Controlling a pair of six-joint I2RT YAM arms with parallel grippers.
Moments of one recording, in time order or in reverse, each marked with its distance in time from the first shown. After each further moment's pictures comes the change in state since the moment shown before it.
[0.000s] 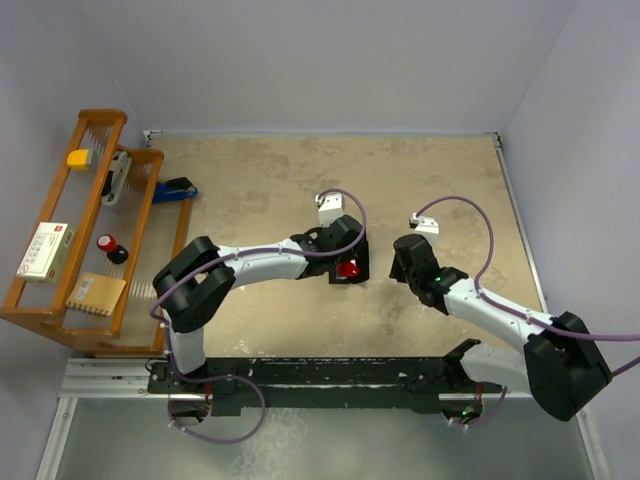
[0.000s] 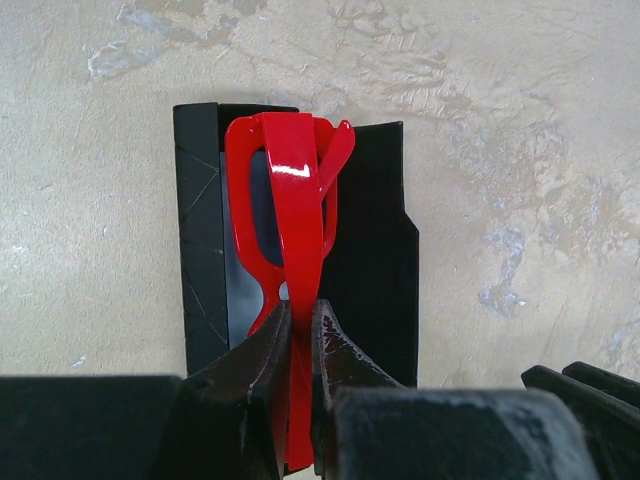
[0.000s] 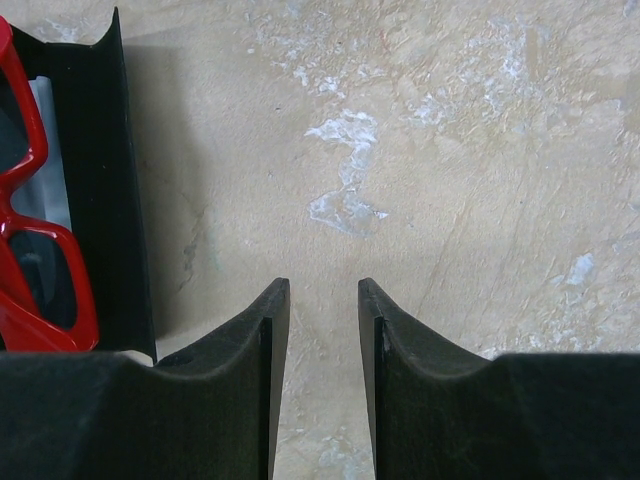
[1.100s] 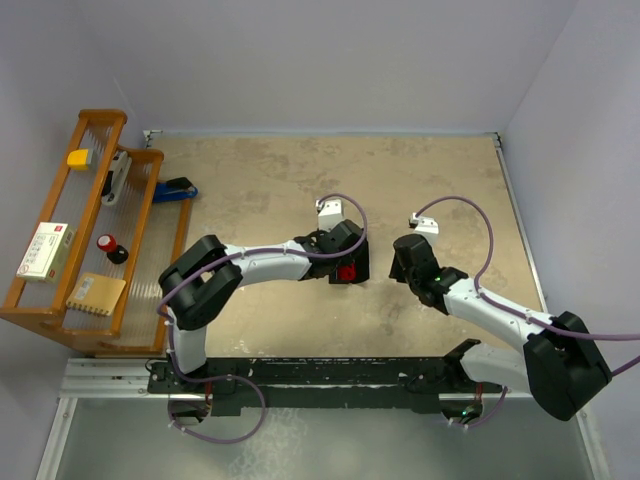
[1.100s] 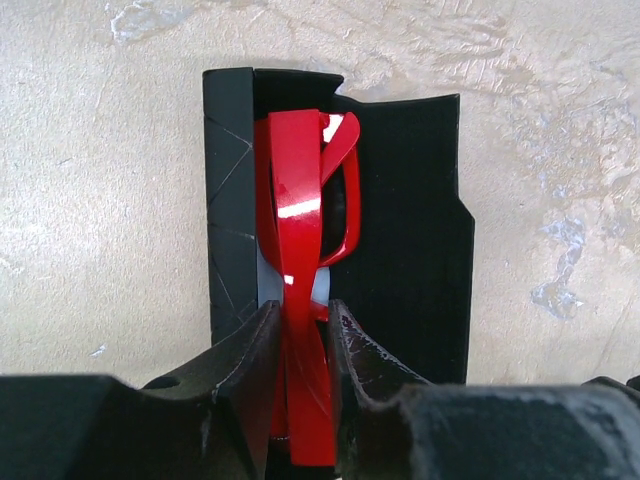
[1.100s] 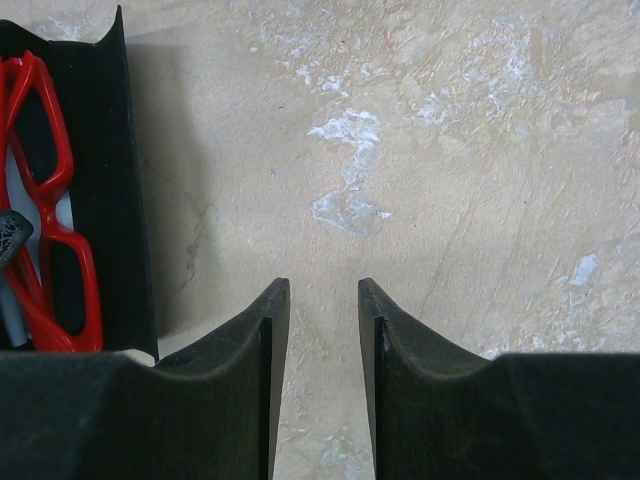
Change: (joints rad) left arm -0.002 0.035 -0.006 -0.035 -0.013 -0.011; right arm 0.000 0.002 -0.001 0.003 -0.006 0.000
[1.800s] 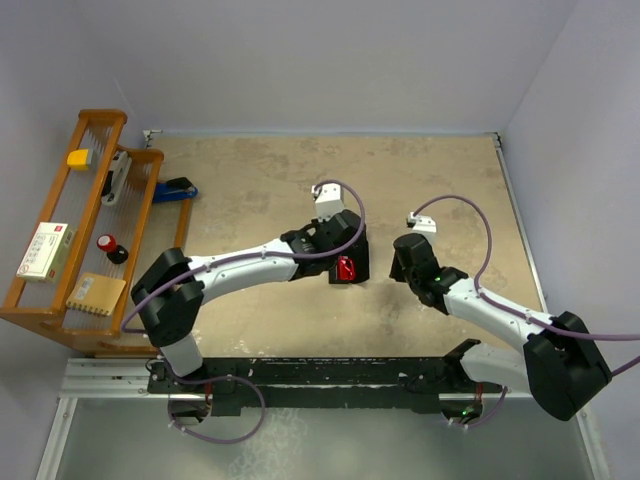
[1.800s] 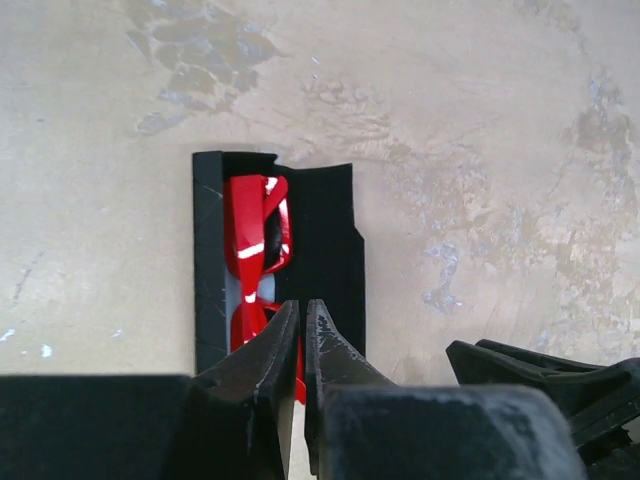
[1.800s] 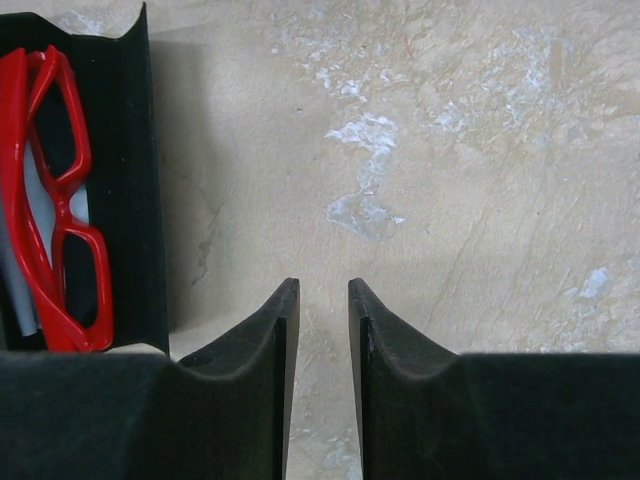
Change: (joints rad) left arm -0.049 -0.153 0.072 -0.091 -0.097 0.023; right arm 0.000 0.000 0.000 0.015 -0.020 -0.029
